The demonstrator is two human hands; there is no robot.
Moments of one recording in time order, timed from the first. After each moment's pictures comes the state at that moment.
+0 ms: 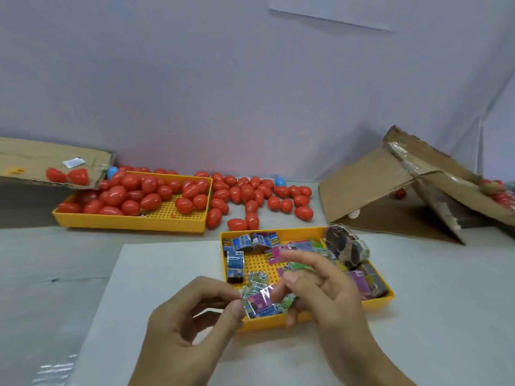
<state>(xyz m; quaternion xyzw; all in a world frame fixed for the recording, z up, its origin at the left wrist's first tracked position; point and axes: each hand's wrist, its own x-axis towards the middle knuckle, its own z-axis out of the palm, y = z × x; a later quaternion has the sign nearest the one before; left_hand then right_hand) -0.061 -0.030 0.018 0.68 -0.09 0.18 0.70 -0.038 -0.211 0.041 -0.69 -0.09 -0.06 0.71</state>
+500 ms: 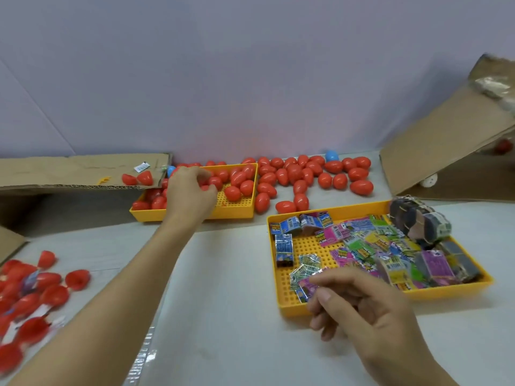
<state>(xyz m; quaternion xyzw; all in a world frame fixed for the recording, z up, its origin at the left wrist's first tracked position) 0.112 0.059 0.049 0.92 0.08 0.26 0.28 -0.050 -0.196 0.007 -0.65 -0.14 -0.03 0.75</state>
